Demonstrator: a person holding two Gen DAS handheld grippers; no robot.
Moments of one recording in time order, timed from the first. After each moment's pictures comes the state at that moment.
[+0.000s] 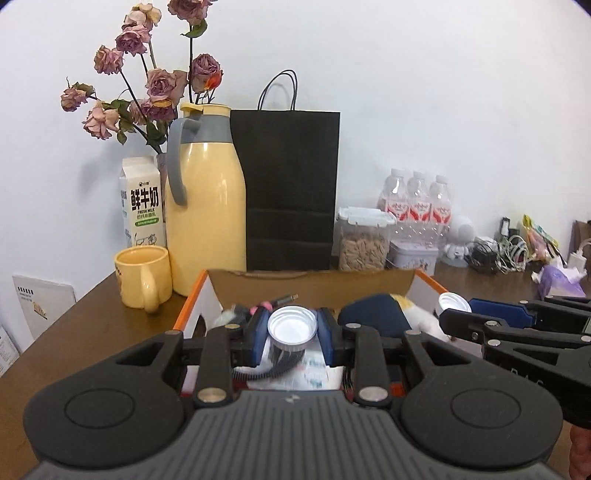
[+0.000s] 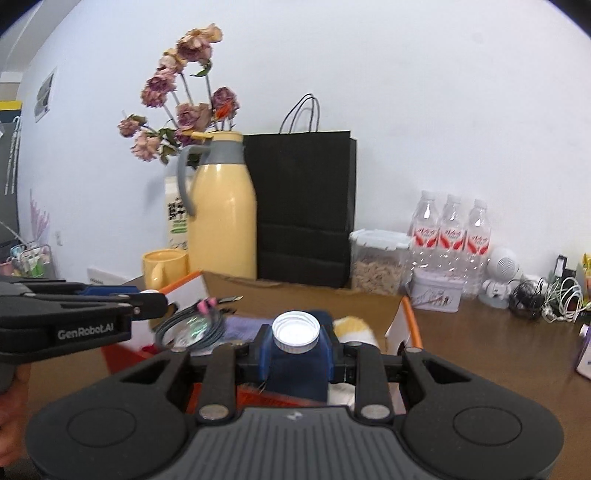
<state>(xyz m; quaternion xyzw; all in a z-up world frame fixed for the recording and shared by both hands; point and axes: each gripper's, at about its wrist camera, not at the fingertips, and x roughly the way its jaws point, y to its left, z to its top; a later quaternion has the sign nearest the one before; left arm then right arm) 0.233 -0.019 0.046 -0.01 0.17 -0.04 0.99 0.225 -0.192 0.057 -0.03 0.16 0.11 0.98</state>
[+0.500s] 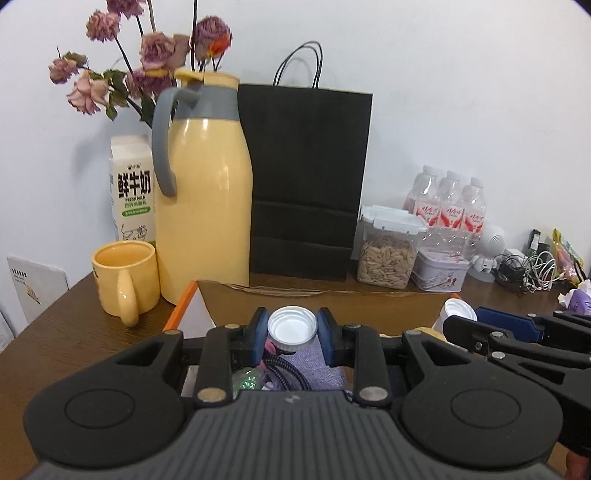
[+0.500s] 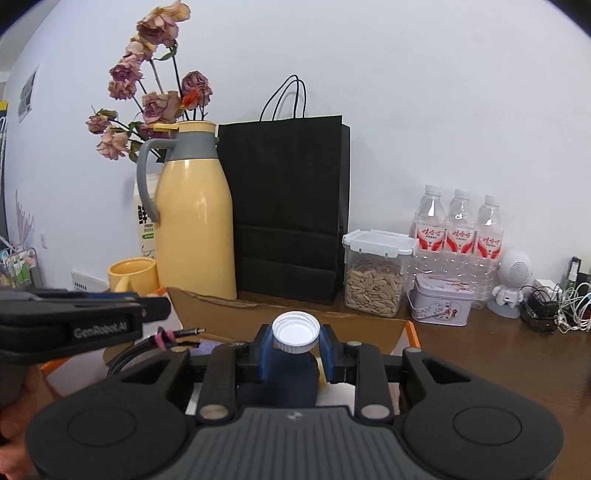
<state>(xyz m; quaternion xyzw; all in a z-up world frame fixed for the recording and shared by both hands) 0.319 -0.019 0.042 -0.04 0.20 -0.02 0.98 0.312 -0.190 0.058 -0.02 0.18 0.10 0.98</state>
